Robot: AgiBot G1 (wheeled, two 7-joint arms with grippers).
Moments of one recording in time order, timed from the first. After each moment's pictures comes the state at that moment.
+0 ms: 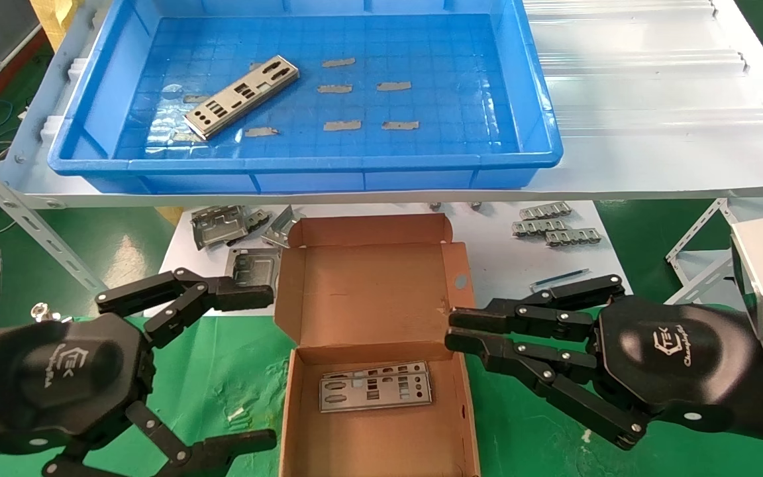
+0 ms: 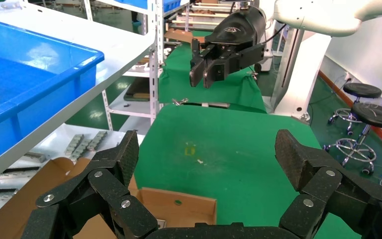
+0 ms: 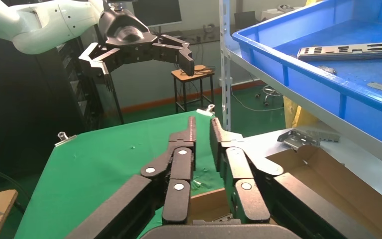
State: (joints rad) left arm -1.07 0.61 0.28 -1.28 0.73 1.49 -0.19; right arm 1.10 -0.53 -0.46 1.23 -0.59 -1.41 0.08
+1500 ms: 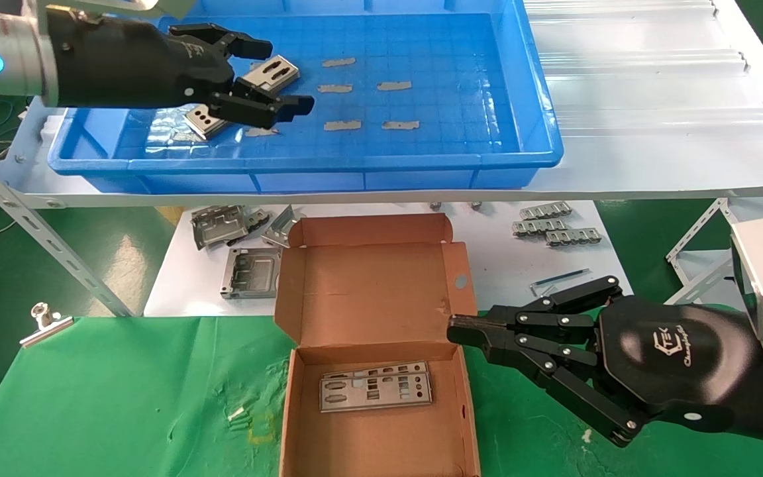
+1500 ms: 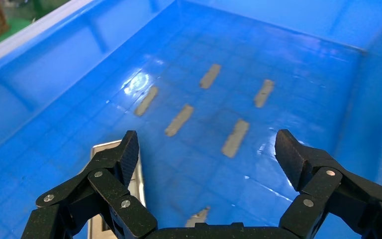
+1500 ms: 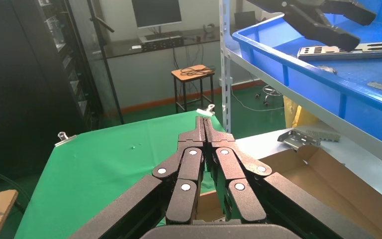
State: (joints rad) left arm -1.98 1.11 0.58 -0.33 1.40 1.26 -0.11; right arm 1.10 -0.53 -0.46 1.23 -0.59 -1.41 0.08
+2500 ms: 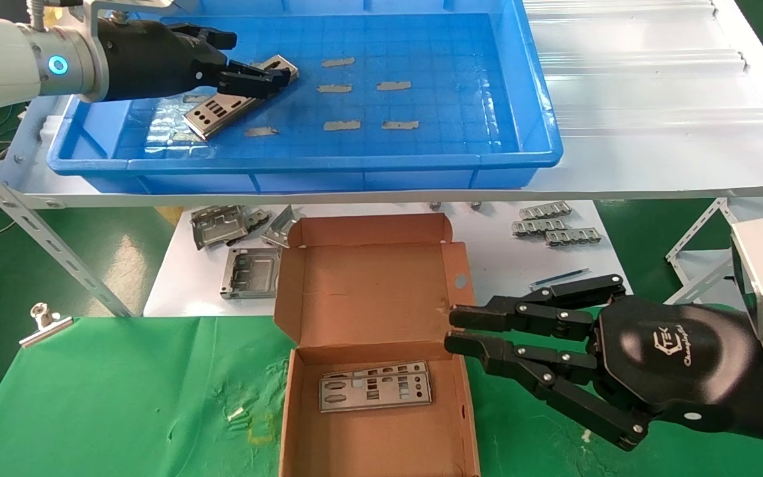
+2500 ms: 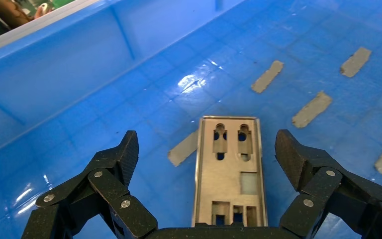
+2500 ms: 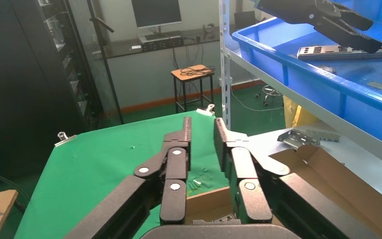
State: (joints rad) left arm -2.05 1.25 0.58 -0.01 1.43 0.96 -0.03; right arm 1.10 -0.53 -0.46 1.23 -0.59 -1.41 0.08
